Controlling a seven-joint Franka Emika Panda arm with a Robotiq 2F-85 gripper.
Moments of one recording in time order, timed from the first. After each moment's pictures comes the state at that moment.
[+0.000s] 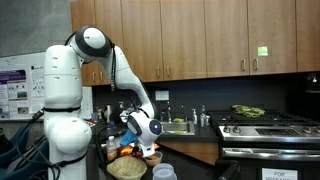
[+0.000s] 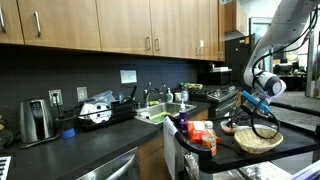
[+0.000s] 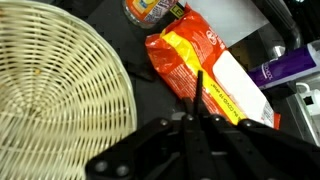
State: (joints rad) arm -0.12 0.00 -0.12 -2.77 1.43 2.20 -0.33
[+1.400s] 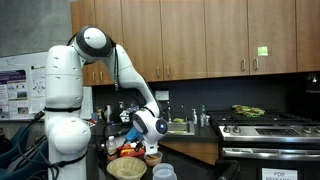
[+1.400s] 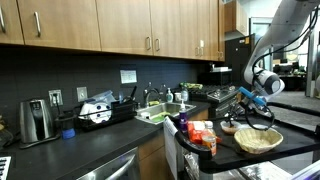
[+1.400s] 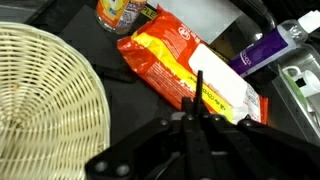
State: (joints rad) arm -0.14 0.02 -0.15 -2.71 1.39 2.12 -0.16
